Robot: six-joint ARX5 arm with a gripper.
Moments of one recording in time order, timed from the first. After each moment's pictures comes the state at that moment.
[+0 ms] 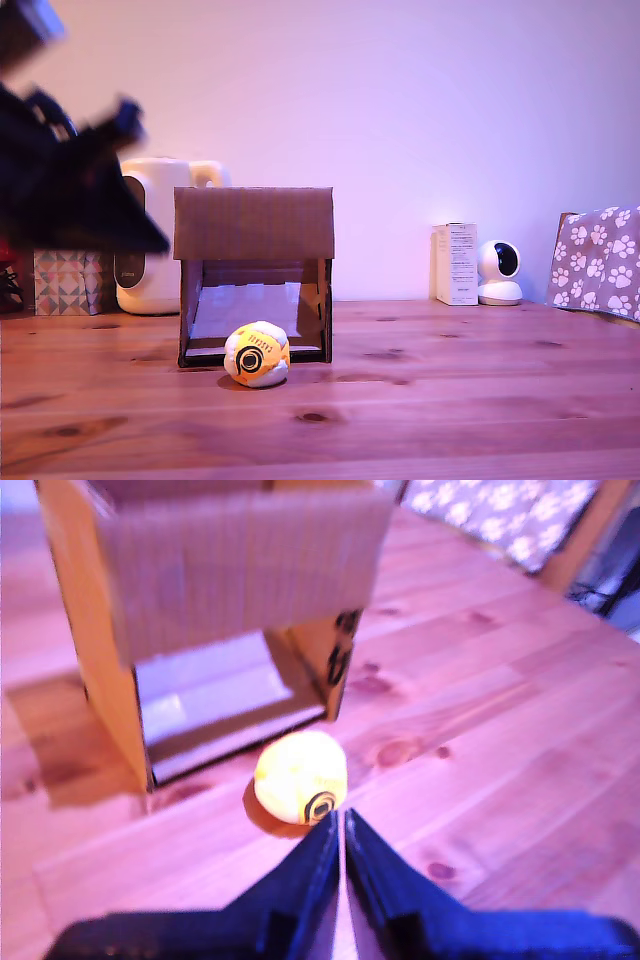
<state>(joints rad) -0.63 1.11 0.33 0.33 0.00 -0.28</state>
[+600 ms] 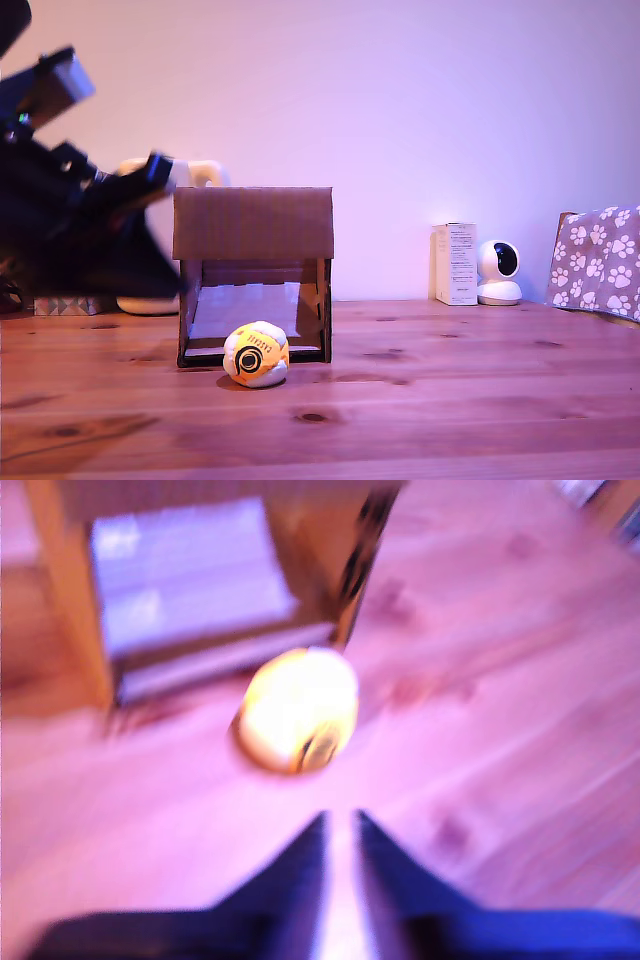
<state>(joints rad) -0.66 1.22 0.33 0.46 0.02 -0.31</state>
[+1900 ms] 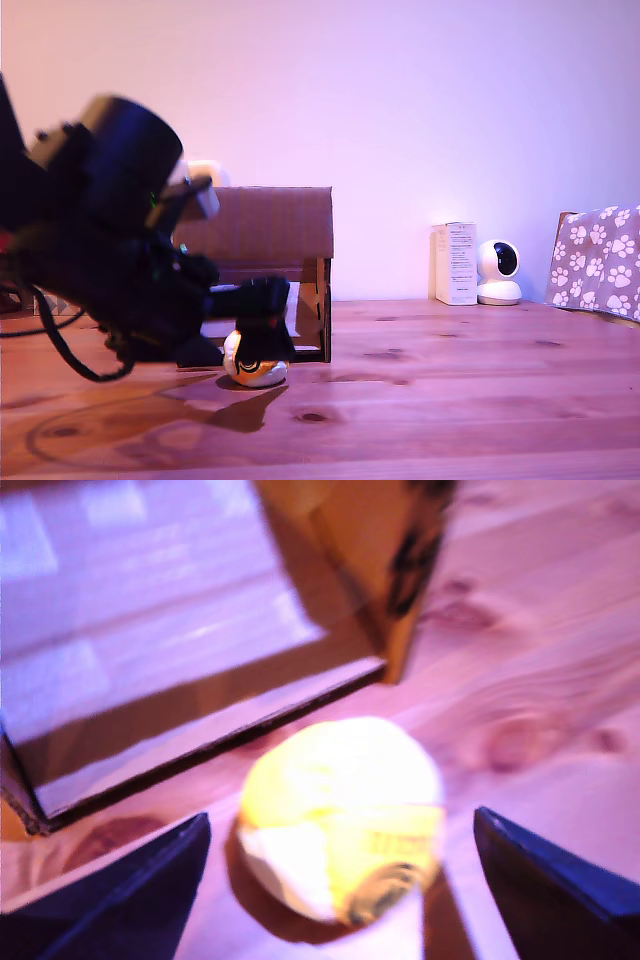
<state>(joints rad) -0.63 1.85 0.60 0.72 -0.06 -0.21</state>
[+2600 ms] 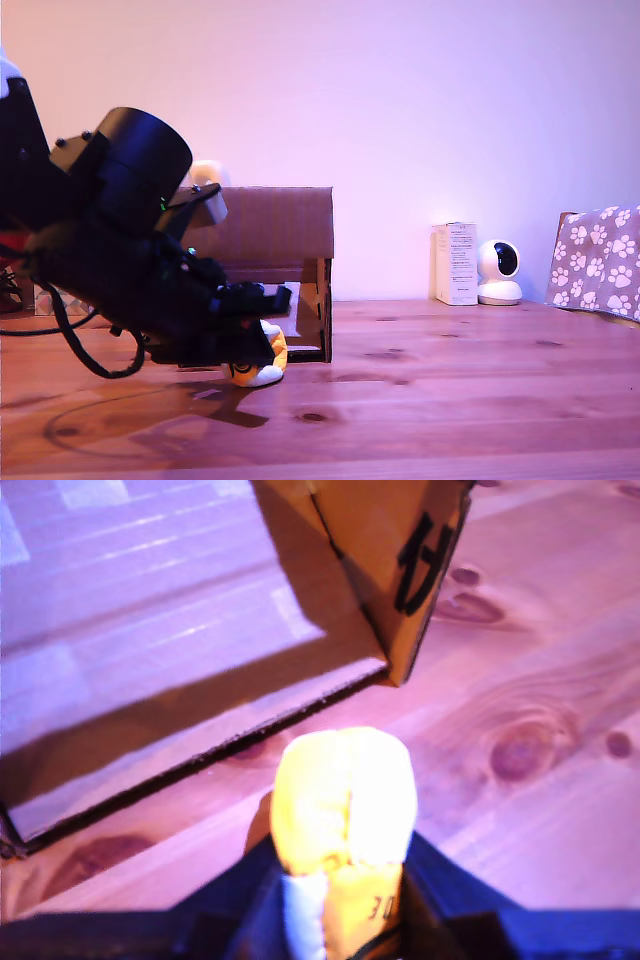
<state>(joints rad) -0.62 1.85 0.64 0.64 0.03 -0.20</state>
